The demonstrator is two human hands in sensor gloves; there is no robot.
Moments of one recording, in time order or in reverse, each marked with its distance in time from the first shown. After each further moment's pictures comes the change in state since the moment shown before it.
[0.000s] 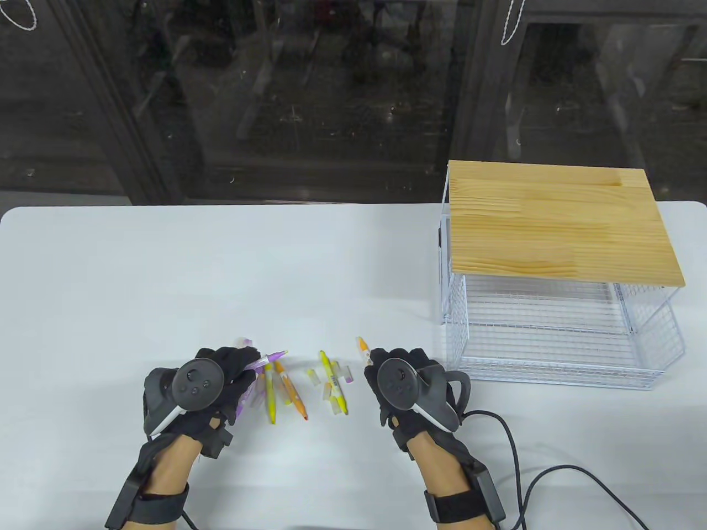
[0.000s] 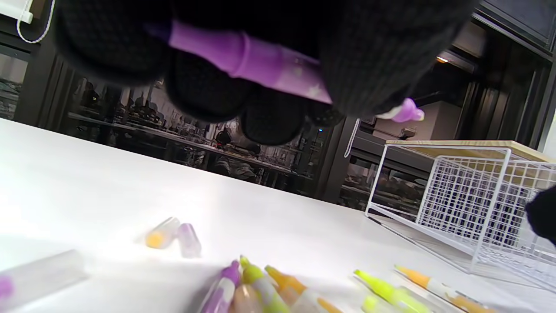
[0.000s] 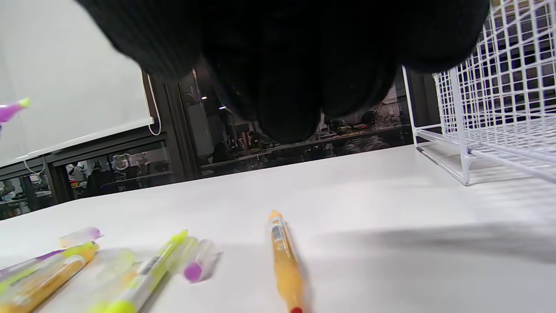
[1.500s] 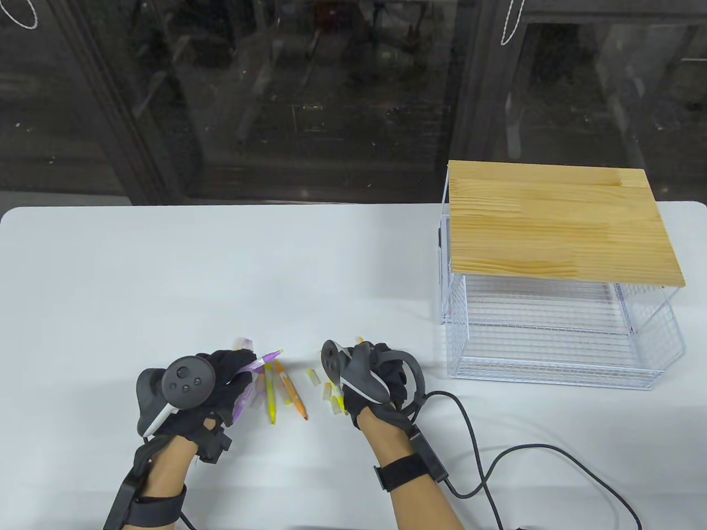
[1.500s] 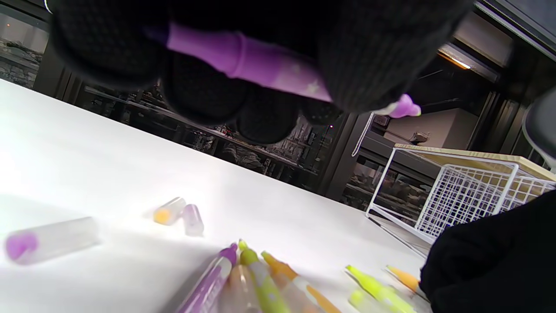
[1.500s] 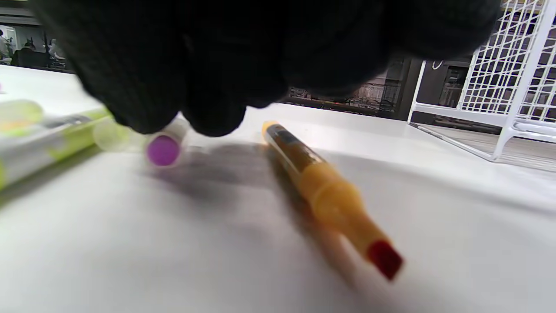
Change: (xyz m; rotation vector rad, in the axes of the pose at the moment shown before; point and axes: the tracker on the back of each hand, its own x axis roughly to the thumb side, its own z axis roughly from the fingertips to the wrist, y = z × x) left_hand -0.010 0.002 0.004 -0.031 0.062 0.087; right_hand 0.046 0.065 -0.042 0.156 0.062 0.347
